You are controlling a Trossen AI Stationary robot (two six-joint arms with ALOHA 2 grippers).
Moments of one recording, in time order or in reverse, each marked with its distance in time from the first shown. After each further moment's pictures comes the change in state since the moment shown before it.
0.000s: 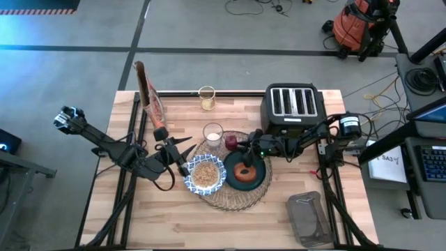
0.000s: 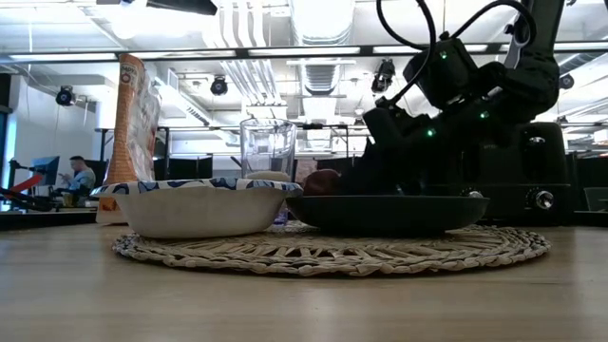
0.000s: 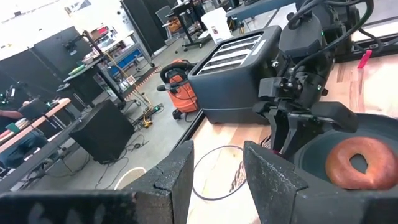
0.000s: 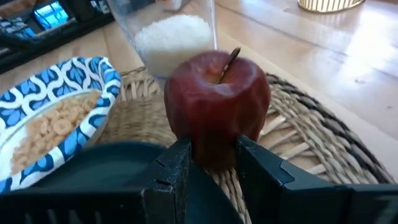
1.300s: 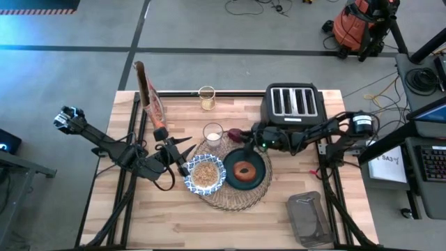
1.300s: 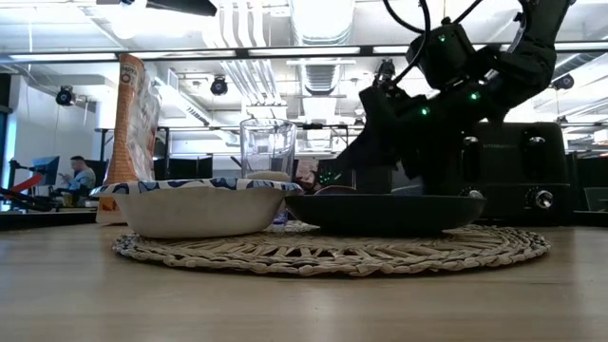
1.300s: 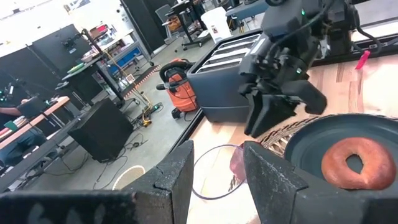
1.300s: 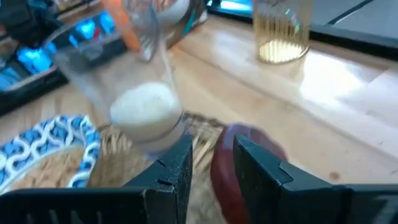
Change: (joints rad) left arm 0.000 0.000 0.000 -0.011 0.002 -0.018; right arm -0.079 -0.140 0.007 -0.077 0.053 -0.002
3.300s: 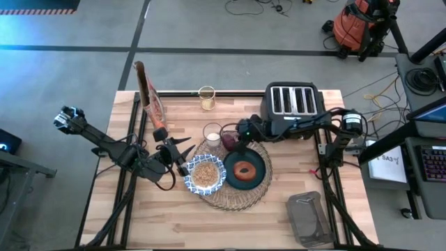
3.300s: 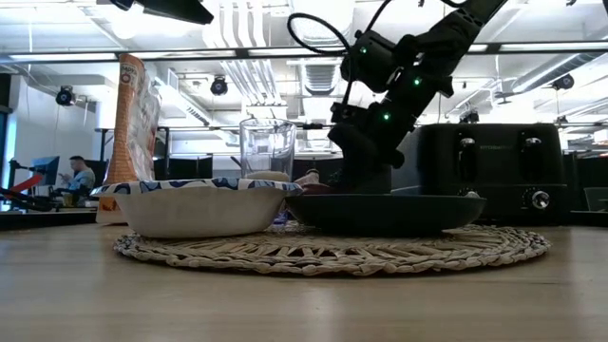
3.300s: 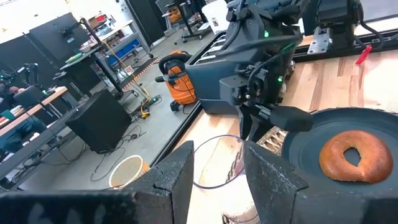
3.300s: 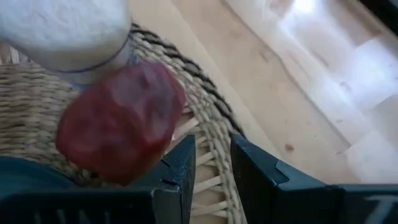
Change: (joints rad) left arm -0.002 0.000 0.000 -0.068 0.002 -0.086; right arm -0.044 0.107 0.435 -0.839 -0.027 -0.164
